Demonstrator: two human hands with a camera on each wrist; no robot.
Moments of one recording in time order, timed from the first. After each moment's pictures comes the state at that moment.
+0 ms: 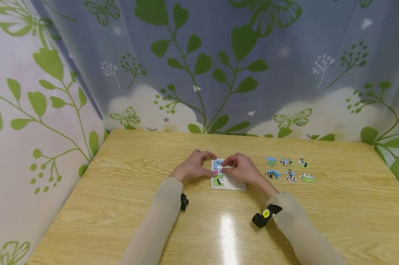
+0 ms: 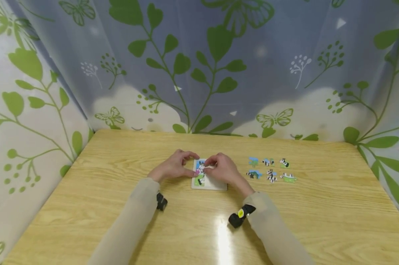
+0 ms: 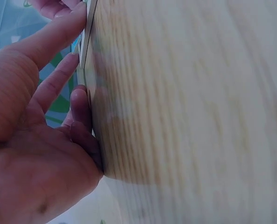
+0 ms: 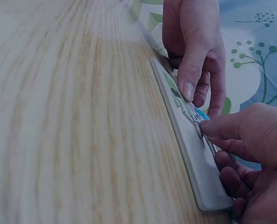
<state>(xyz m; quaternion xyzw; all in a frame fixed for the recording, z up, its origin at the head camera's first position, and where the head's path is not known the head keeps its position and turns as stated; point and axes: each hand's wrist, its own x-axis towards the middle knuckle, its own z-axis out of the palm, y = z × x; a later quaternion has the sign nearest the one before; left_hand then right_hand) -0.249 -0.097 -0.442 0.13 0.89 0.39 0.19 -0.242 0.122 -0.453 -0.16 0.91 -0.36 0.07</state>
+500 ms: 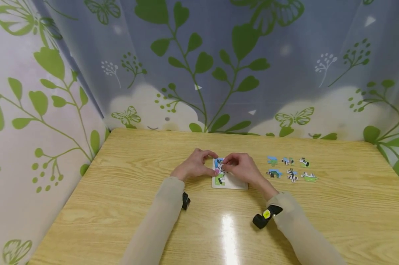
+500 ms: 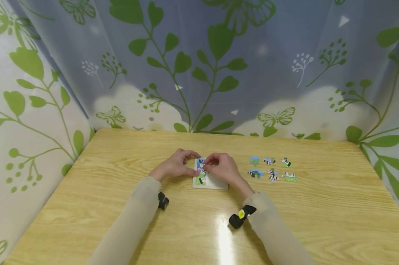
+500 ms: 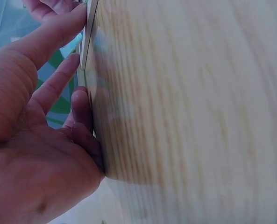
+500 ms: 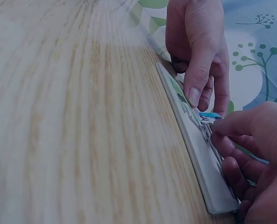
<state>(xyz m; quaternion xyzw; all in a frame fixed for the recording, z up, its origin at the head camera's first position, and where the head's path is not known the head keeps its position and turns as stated) -0.252 -0.096 -0.442 0.13 0.90 0.38 0.19 -0.241 0.117 -0.456 -0.11 0.88 -0.45 0.08</state>
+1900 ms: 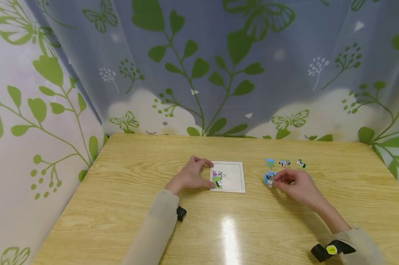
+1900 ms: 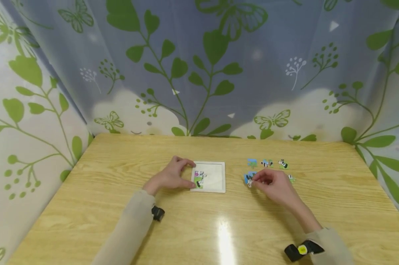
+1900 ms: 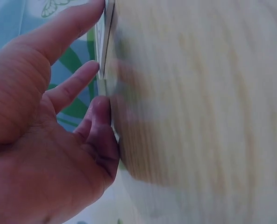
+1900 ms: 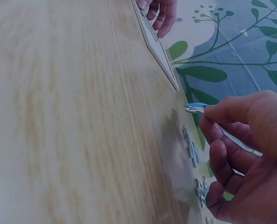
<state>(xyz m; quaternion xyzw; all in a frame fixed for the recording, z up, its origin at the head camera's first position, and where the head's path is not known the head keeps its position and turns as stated) -0.225 -0.099 -0.438 0.16 0.92 0.31 0.16 -0.173 0.259 -0.437 -0.10 0.91 -0.40 0.03</state>
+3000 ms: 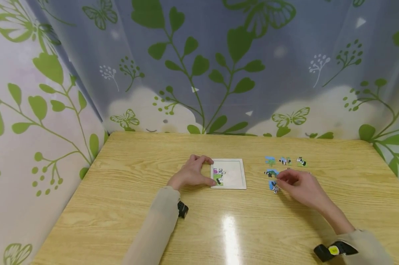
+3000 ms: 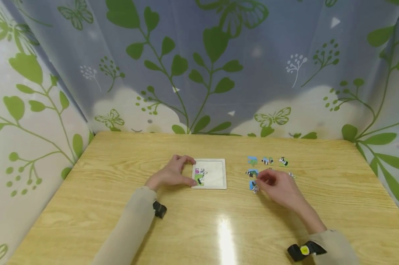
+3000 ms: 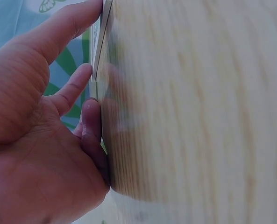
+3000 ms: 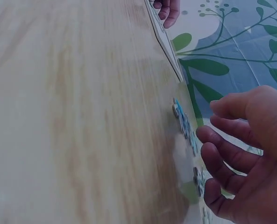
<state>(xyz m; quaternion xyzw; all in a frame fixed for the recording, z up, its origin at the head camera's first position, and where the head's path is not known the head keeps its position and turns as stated) -0.228 -0.100 -0.442 0.15 0.92 0.32 0.18 -0.166 0.266 -0.439 -0.10 0.94 -0.34 0.01</state>
